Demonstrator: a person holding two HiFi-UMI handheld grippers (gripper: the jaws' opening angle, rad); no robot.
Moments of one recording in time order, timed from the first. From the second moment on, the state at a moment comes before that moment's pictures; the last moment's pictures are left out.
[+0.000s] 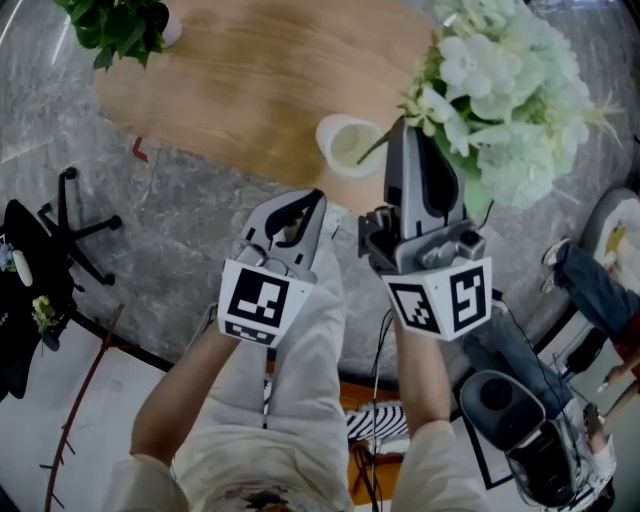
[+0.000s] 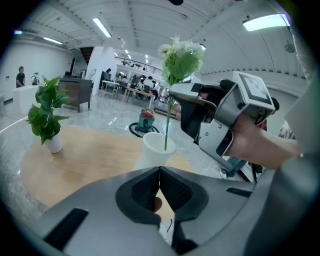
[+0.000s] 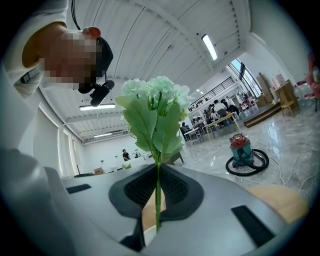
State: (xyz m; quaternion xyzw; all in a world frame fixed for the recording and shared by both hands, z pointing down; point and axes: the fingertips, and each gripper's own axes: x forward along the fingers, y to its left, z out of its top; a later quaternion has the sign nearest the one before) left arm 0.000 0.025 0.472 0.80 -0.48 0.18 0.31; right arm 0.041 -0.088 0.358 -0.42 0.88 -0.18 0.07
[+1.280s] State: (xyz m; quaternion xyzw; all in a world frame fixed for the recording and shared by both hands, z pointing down) left arm 0.008 0.002 0.506 0.79 -0.48 0.19 0.33; right arm 0.036 -0.057 0.422 -0.40 0.90 -0.18 -0.02
